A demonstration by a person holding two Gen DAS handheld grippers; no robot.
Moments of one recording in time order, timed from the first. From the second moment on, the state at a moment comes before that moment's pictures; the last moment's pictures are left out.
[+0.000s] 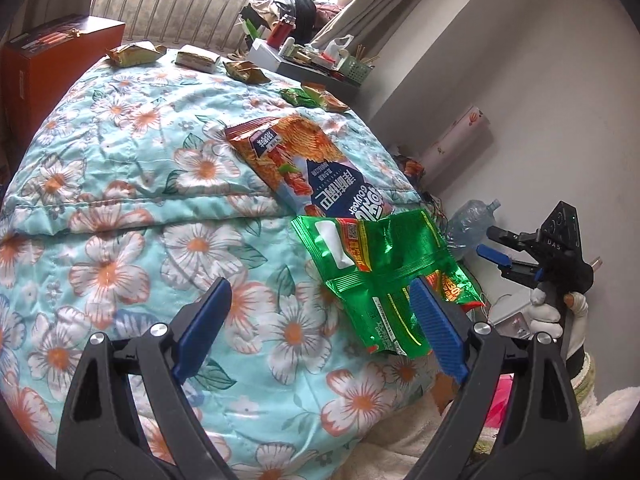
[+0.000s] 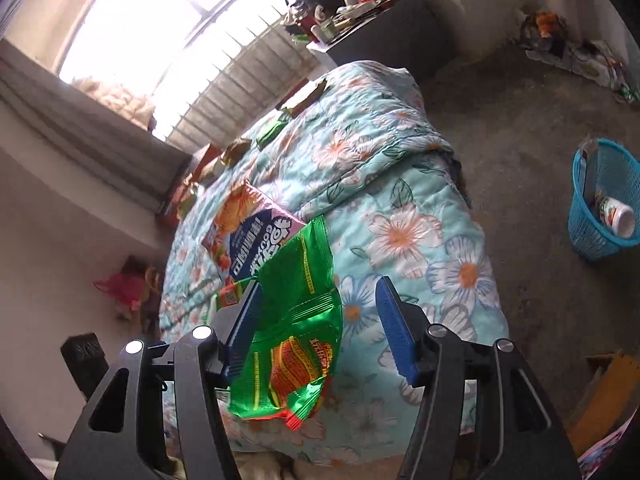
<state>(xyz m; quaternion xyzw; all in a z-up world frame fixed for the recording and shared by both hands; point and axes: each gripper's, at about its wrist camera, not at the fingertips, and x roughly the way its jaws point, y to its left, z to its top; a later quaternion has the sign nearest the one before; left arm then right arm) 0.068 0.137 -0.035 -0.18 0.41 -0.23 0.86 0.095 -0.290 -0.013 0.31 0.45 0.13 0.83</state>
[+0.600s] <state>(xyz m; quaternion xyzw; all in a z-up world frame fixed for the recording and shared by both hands) 0.073 0.143 -0.042 -0.19 0.42 -0.21 0.87 0.052 -0.190 -0.087 0.38 0.48 0.16 0.78</state>
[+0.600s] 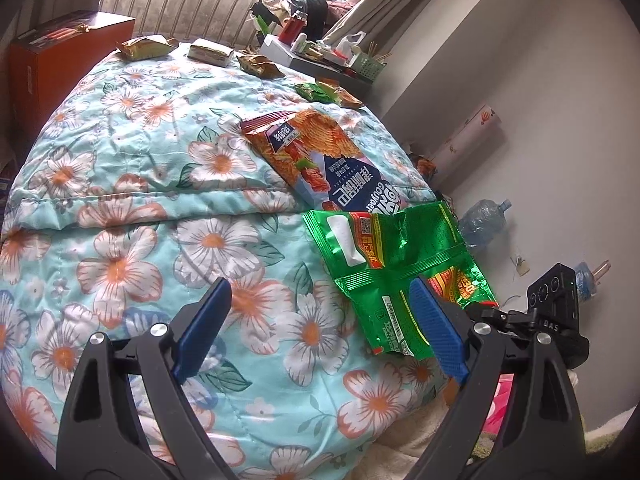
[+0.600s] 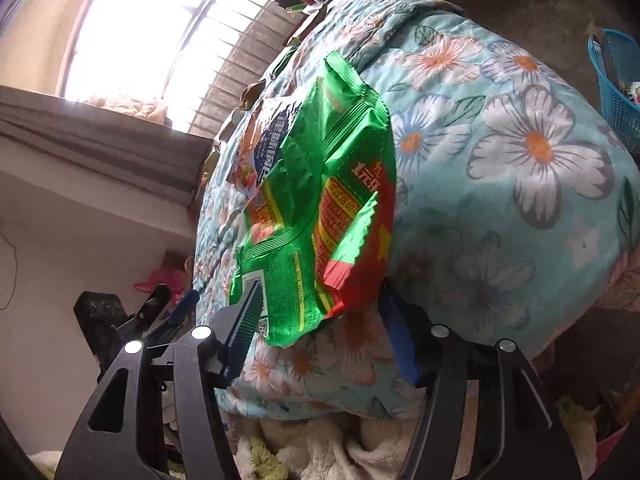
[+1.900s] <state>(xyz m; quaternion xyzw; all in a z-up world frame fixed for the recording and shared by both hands) 0.193 0.104 -0.092 -0.32 0.48 -0.13 0.81 0.071 -0.312 -0.097 0.39 0.42 0.08 0.81</state>
